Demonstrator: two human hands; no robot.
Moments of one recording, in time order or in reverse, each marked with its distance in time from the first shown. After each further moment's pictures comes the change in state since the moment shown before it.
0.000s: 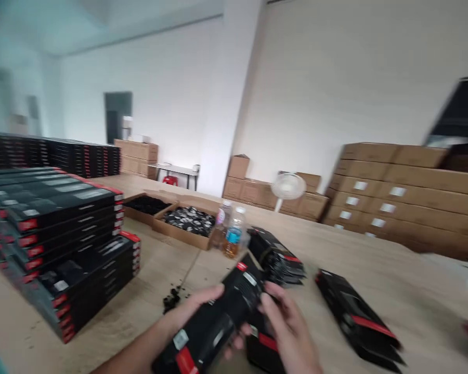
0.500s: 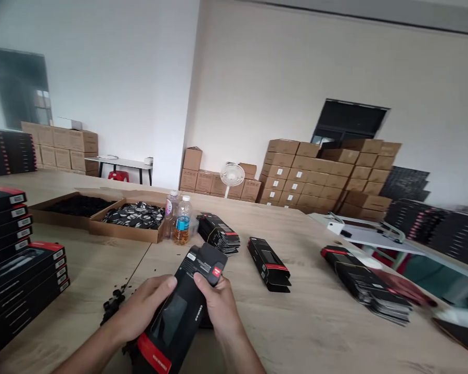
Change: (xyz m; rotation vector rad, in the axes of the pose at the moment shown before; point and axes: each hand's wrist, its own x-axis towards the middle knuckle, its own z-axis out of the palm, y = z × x) left_hand -0.020 -0.005 0.049 0.860 0.448 0.277; right_hand -0.024 -0.004 0.024 0.357 -0.048 0.167
